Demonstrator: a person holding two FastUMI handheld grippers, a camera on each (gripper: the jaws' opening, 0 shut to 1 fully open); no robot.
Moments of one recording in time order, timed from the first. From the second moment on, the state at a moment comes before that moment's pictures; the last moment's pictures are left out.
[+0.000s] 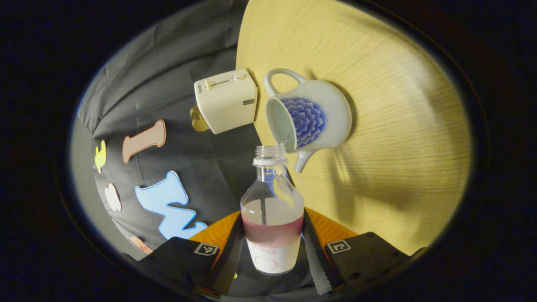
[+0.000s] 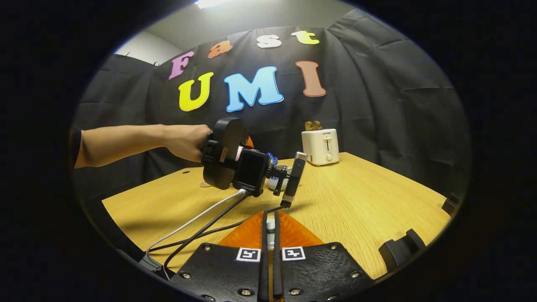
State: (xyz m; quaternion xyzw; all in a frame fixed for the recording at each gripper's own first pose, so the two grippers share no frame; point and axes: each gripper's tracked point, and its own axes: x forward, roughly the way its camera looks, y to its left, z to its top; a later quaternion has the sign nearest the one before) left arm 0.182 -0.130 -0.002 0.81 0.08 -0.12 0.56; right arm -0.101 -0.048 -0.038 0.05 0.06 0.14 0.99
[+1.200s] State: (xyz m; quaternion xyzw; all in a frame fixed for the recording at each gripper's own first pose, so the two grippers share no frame) left arm 0.184 -0.141 0.013 0.87 0.06 -0.12 0.47; right arm -0.102 -0.047 -0.045 0.04 0.08 0.14 0.99
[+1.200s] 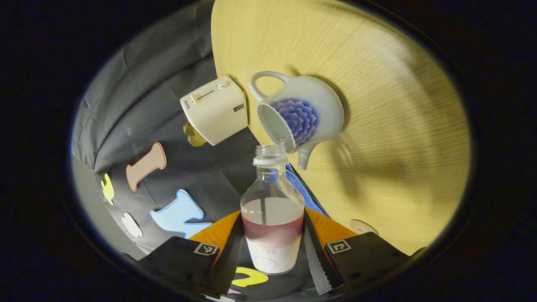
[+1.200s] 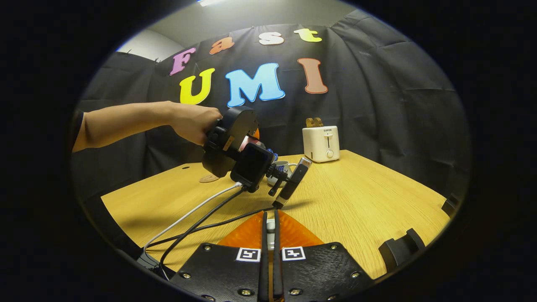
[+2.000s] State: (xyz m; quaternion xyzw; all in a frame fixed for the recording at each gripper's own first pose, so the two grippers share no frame) left arm 0.184 -0.142 0.009 0.87 0.05 -0.12 0.48; right arm -0.100 -0.046 -0.044 0.04 0.08 0.14 0.99
